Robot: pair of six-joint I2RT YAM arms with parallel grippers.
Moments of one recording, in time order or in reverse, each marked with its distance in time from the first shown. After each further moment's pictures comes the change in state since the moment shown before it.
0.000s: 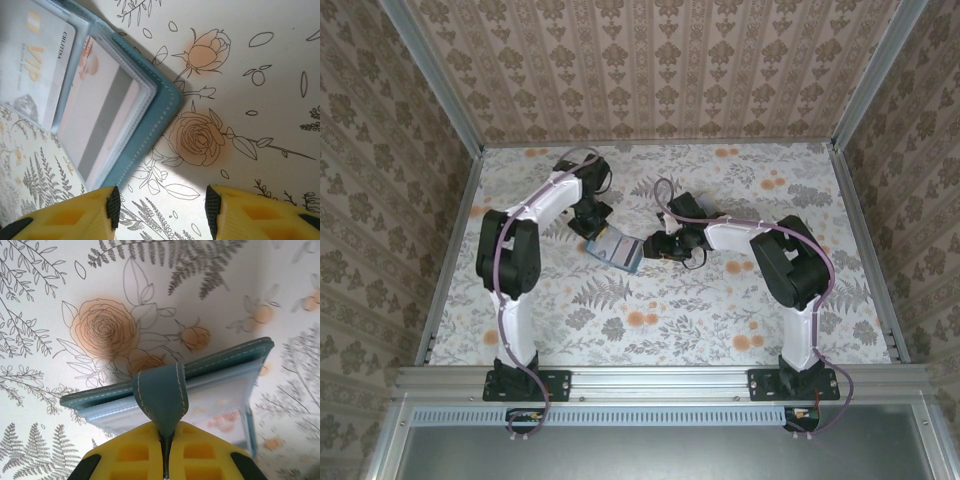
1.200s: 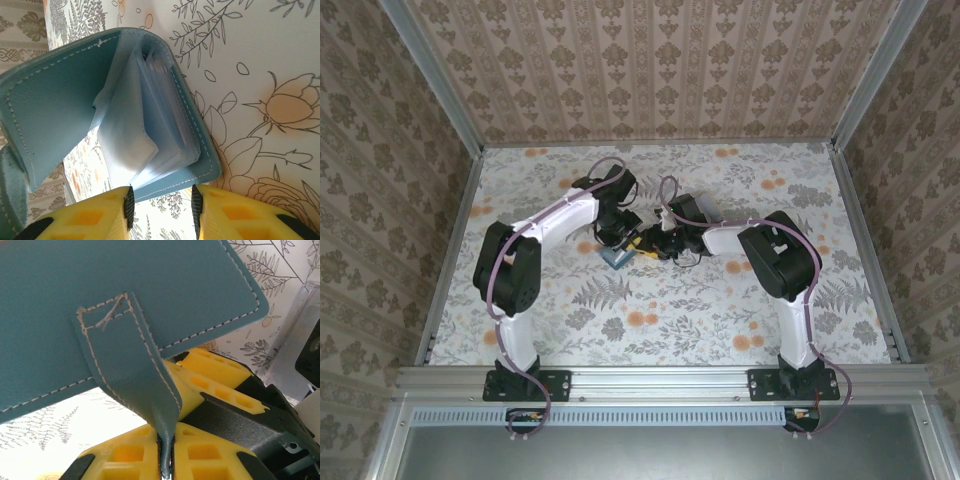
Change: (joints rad) left arm -0.173 -0.105 -0.144 0.206 0.205 0.041; right arm -0.016 0.095 -0.048 0.382 -0.204 0.286
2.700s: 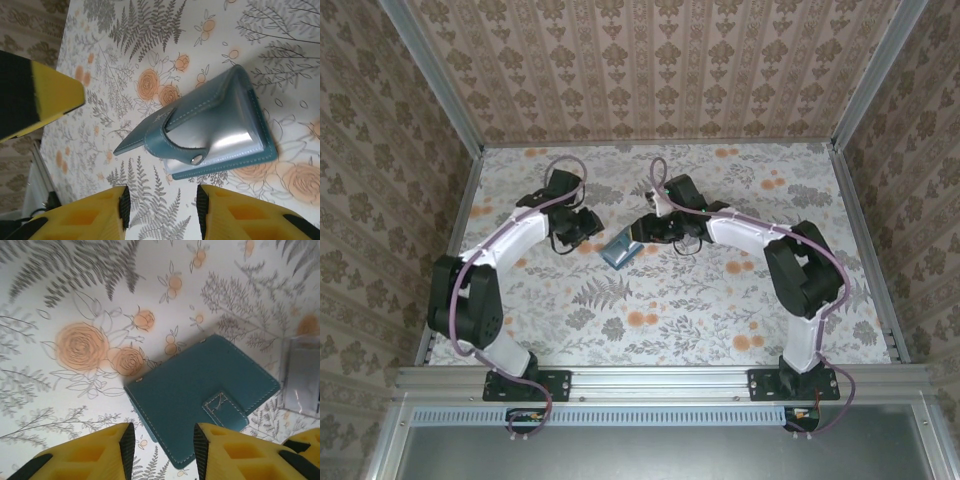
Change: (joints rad) left arm 0.226 -0.295 -0.330 0.227 -0.071 0.421; right arm 0.037 -0.173 0.150 -0.364 0.108 -0.334
